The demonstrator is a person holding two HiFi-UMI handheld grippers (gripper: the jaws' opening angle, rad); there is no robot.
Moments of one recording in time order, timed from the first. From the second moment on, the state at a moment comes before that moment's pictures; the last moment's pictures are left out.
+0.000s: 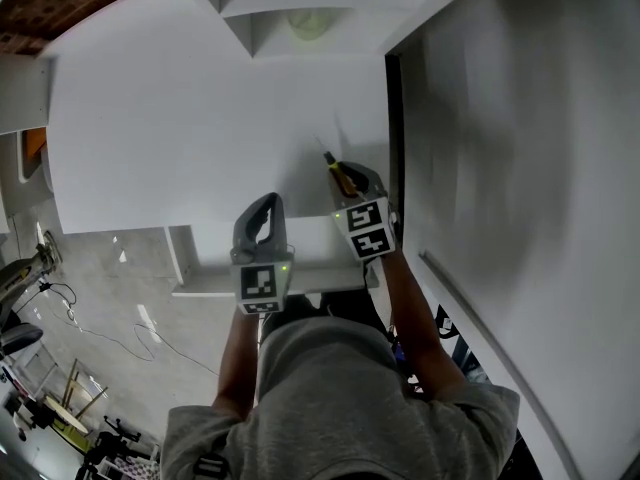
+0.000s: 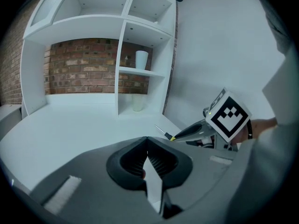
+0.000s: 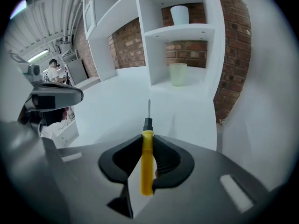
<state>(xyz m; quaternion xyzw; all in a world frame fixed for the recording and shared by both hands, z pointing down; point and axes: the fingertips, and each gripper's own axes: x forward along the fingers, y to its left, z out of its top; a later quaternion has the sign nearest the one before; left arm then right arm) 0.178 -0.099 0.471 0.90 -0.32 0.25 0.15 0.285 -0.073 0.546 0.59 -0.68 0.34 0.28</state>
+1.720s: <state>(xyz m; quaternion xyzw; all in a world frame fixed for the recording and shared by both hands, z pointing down) 0.170 -0.091 0.479 0.89 -0.33 0.26 0.15 0.282 -0.082 0.571 0.57 -0.69 0.34 0.28</state>
